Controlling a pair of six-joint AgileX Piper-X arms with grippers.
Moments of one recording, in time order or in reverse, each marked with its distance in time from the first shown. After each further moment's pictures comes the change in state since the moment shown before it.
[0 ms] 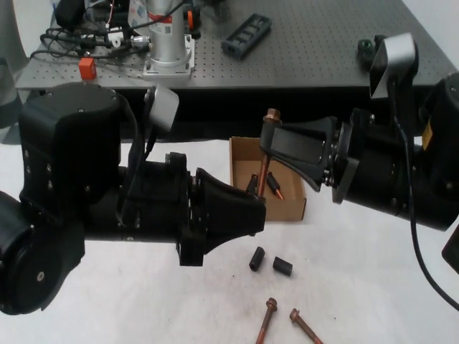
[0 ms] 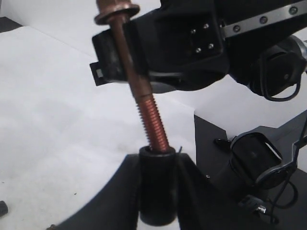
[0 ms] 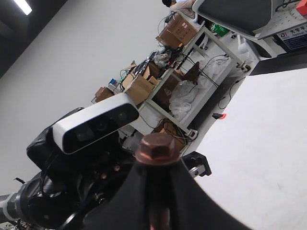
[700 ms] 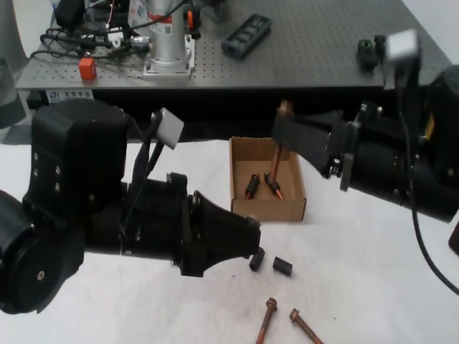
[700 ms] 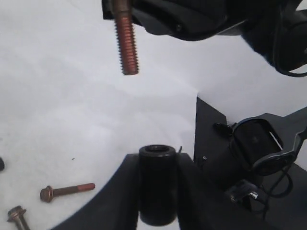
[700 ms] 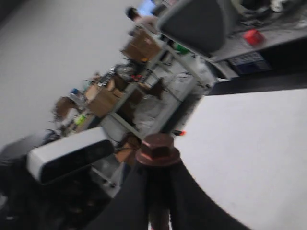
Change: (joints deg) left arm 0.0 0.0 -0.1 7.1 -0.2 0.4; right arm -2.3 0.0 -0.4 0.5 3.4 -3.7
